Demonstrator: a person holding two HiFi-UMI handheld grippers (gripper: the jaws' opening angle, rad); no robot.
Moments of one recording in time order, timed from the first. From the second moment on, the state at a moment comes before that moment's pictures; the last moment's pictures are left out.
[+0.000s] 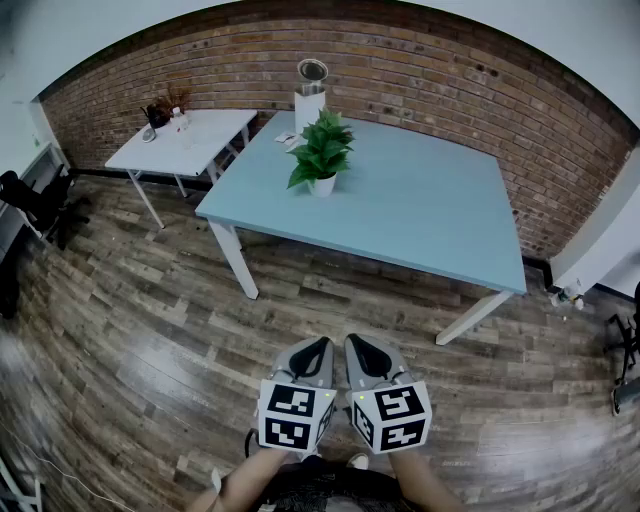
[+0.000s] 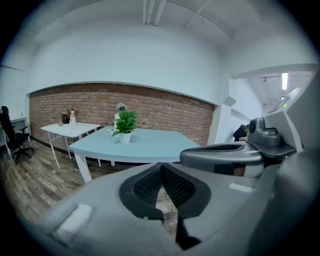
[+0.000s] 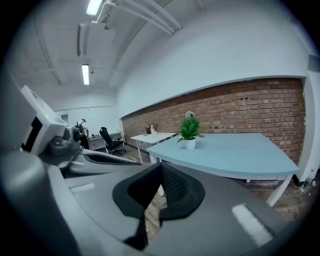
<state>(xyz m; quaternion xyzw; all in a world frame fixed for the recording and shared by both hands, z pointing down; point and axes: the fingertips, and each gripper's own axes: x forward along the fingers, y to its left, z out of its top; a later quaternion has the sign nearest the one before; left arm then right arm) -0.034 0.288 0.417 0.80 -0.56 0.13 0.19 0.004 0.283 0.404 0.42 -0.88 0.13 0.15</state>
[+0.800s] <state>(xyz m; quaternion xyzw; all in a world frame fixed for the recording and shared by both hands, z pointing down) -0.094 0.227 0.441 0.81 -0.54 0.12 0.20 -0.061 0.227 0.427 0.43 -0.88 0.14 0.14</state>
